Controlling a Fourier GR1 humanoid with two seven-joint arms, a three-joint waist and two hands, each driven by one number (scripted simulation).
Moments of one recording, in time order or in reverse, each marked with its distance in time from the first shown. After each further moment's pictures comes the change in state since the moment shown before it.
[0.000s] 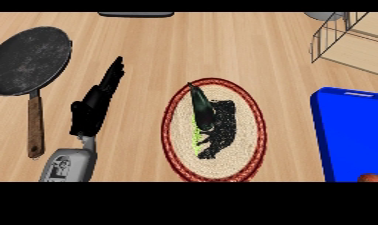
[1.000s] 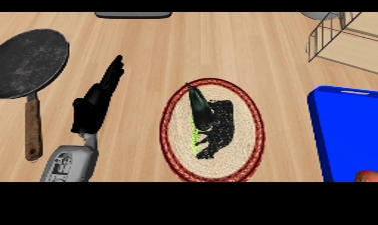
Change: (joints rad) left arm -0.020 -0.005 0.014 0.033 -0.009 0.013 -0.011; right arm 0.013 -0.017 -0.069 -0.076 -0.218 0.032 -0.009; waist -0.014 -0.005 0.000
